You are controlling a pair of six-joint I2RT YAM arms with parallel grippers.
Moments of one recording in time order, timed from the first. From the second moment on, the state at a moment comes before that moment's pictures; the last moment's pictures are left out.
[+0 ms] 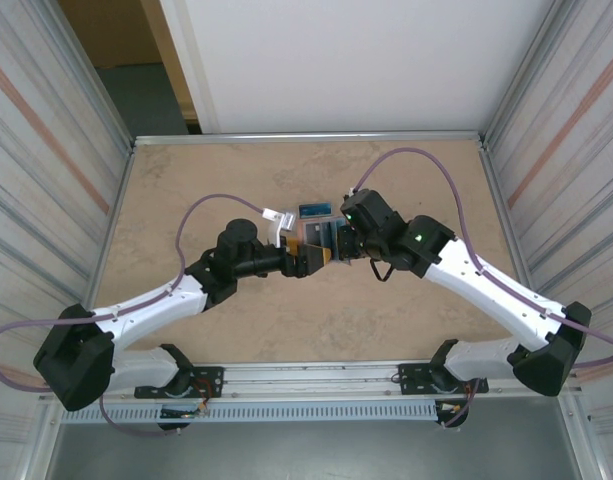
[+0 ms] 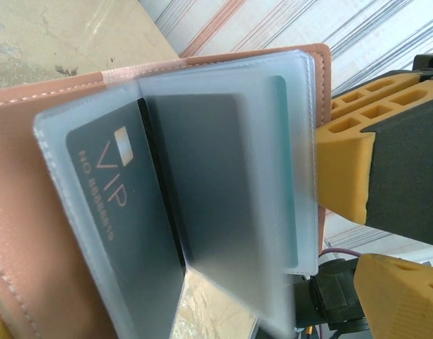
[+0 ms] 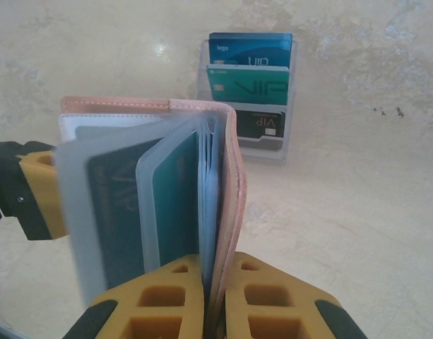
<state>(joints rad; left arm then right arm) -0.75 1.22 0.67 0.28 0.46 -0.66 0.86 1.26 1.29 -0.90 0.22 0.61</state>
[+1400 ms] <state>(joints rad) -0.77 1.27 0.69 0.23 0.38 -0.62 0.77 1.19 1.19 -0.78 -0.02 0.62</state>
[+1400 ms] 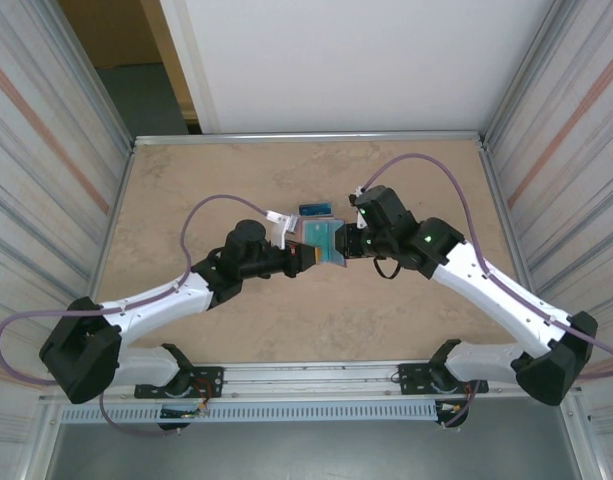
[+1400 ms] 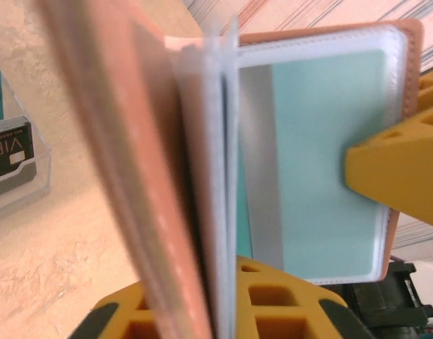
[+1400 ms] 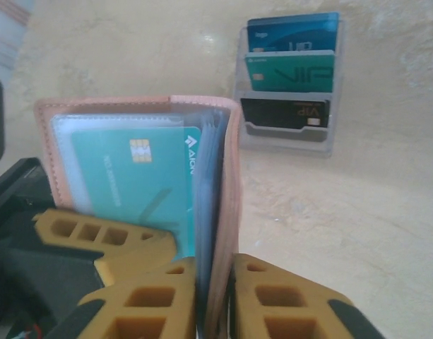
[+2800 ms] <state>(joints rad) -0.73 1.29 0.66 0.44 0.52 -0.76 0.61 1.01 0.94 -0.37 -0.42 0.65</state>
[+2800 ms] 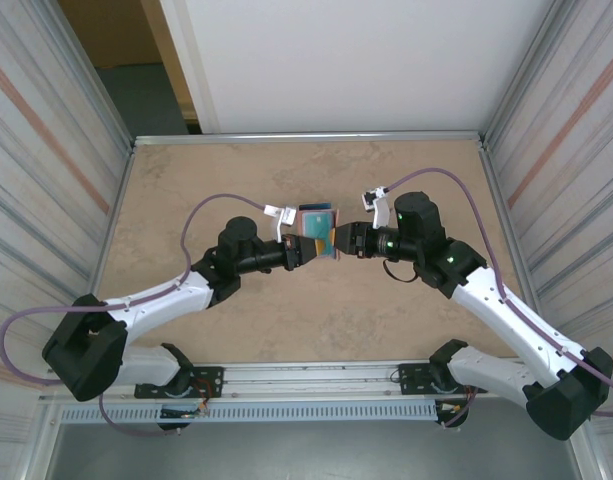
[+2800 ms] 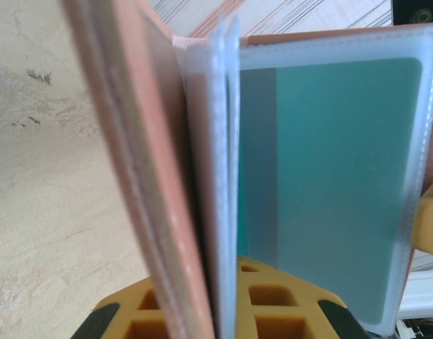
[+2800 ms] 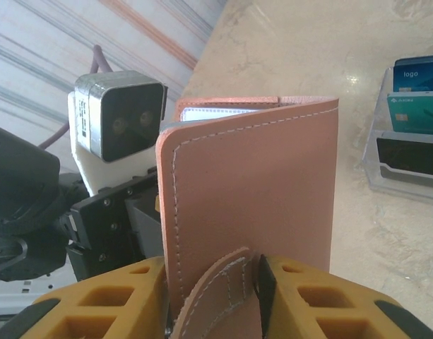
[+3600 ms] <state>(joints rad) -0.73 1.28 0.66 0.44 0.52 -0.77 0.66 1.03 0.93 -0.42 -0.32 0.63</state>
